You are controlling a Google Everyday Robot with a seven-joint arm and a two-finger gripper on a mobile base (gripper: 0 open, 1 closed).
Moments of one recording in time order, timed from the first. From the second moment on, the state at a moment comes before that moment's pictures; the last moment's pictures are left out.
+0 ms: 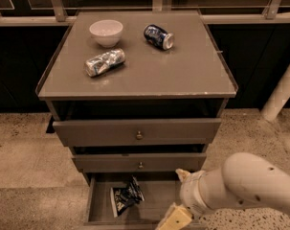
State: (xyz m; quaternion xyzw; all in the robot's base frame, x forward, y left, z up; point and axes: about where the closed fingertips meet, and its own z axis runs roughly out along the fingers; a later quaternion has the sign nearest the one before) arm 0.356 -0.081 0.638 -0.49 0.81 0.21 0.23
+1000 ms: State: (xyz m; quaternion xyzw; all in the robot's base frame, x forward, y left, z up) arm 0.367 -0.017 0.534 -0.48 0.82 0.23 0.22
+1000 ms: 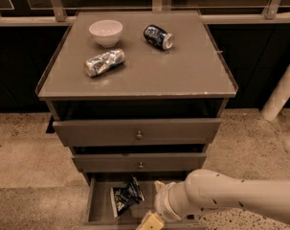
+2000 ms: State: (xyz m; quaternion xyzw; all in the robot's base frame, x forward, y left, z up) arm 0.432 -0.026 0.472 -0.33 0.84 0.27 0.34
